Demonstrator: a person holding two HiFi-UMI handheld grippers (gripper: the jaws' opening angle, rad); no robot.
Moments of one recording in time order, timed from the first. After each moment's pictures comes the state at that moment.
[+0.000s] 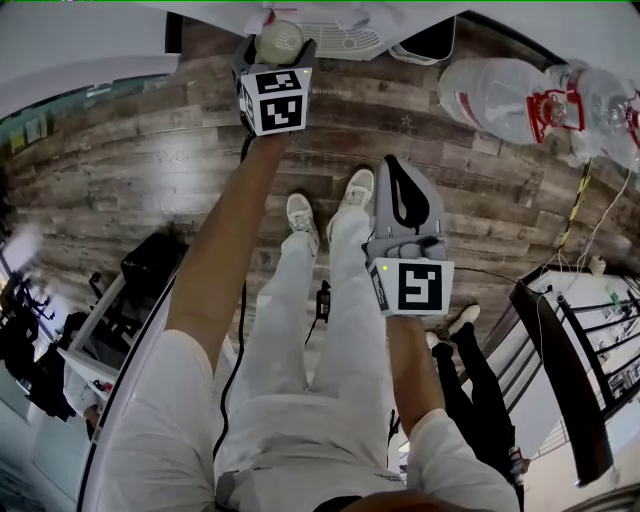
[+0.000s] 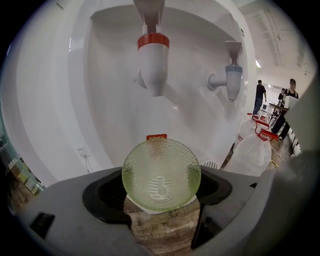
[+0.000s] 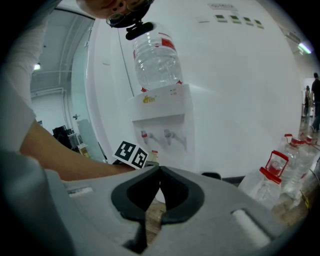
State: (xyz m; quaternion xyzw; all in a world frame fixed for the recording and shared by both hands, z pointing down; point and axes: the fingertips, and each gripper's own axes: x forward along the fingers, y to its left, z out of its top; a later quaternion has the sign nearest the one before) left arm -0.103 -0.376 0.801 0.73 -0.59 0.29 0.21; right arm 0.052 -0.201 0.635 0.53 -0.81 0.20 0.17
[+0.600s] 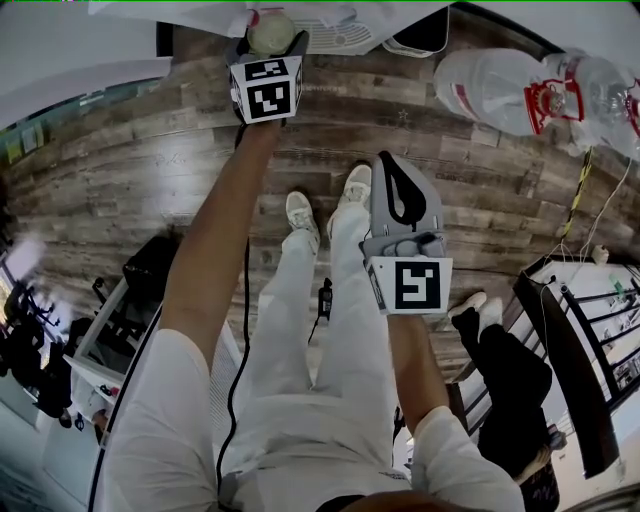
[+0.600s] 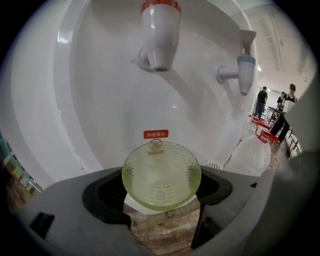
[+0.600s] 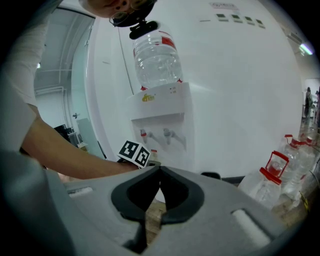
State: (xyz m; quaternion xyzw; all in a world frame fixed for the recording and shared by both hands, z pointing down) left arm -0.092 -0.392 0.815 0.74 -0.57 0.28 0.23; right arm 0.056 -0.204 0.639 0.52 -0.81 0.20 0.17
